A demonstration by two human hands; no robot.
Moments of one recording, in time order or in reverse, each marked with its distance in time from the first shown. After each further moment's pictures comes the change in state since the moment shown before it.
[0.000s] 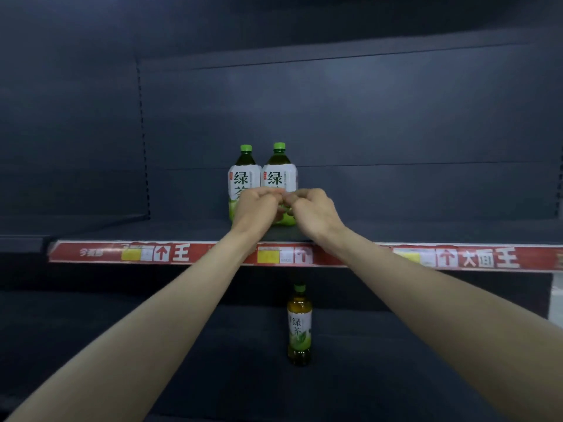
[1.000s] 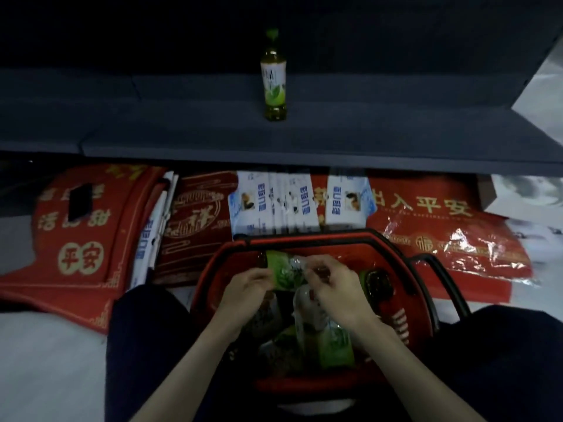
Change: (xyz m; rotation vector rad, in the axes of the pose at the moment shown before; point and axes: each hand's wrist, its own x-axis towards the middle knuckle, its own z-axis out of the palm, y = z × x) left_hand -0.500 -0.216 -0.005 0.261 -0.247 -1.016; right_hand -0.489 0.230 -0.010 -0.107 -0.377 0.558
